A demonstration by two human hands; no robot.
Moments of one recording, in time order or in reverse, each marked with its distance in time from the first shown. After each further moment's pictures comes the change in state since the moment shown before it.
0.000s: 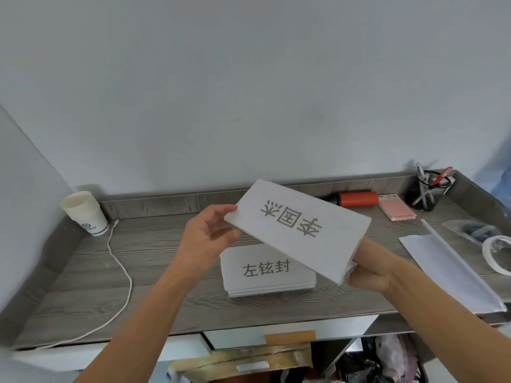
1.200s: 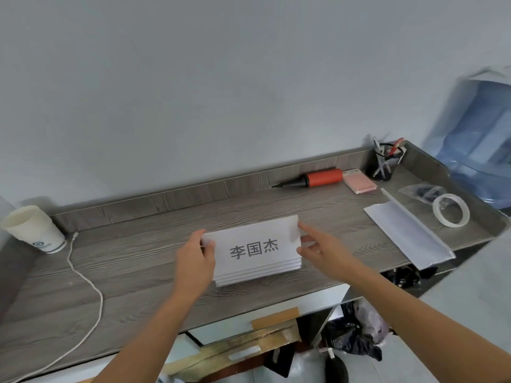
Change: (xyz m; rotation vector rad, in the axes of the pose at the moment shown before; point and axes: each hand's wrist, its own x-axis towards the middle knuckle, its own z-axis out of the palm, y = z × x) left_hand -0.001 -0.075 0.024 0.707 0.147 -0.080; right_hand 0.019 0.064 -0.049 -1.099 0.472 -0.108
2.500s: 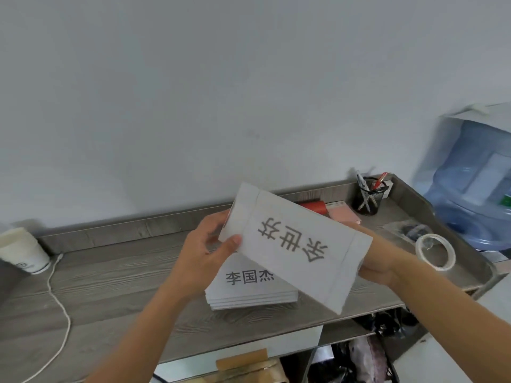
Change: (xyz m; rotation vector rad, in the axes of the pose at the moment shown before) left_hand 0.002 0.138 0.004 -0.495 -0.257 0.216; right_hand -0.025 -0.007 -0.157 0.750 -0.278 -0.077
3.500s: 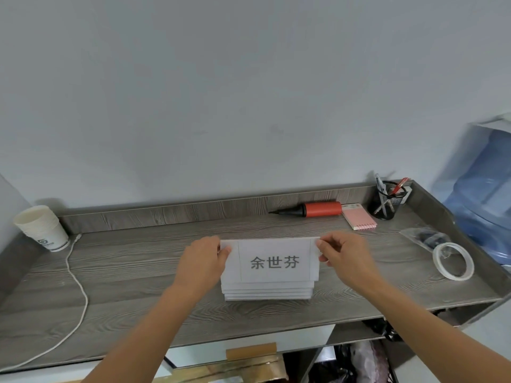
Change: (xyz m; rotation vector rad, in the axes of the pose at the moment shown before) left_hand -0.004 -0.067 -0.022 0.871 0.117 -0.103; right_hand 0.048 0.062 0.028 -0.734 0.574 -0.122
